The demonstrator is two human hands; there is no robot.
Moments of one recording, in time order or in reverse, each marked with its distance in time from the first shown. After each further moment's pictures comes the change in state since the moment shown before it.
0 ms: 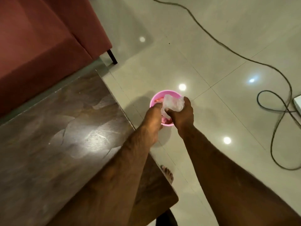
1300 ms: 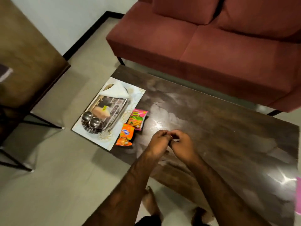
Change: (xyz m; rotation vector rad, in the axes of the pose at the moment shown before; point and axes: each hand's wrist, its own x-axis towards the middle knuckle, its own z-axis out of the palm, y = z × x) left_hand -0.366 -0.207 -0.526 -0.514 0.525 0.272; right_hand -0.594 -0.024 0.286 -0.695 -1.052 -0.683
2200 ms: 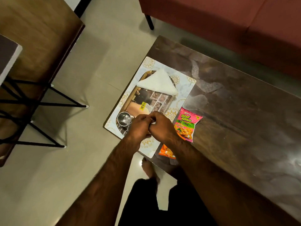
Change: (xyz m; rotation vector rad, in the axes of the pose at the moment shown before) left_hand 0.156 0.038 -0.334 -0.062 0.318 -0.227; right_hand 0.189 -0.173 0.298 -0.104 -0.398 0.085
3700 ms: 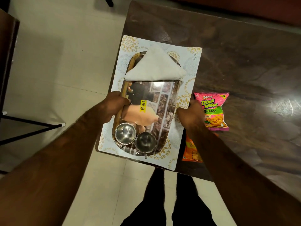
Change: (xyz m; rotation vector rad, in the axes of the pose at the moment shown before) left_hand 0.239 0.030 -0.082 0.527 -0.258 0.094; right_hand 0.104 0.072 0.031 0.221 0.617 0.500
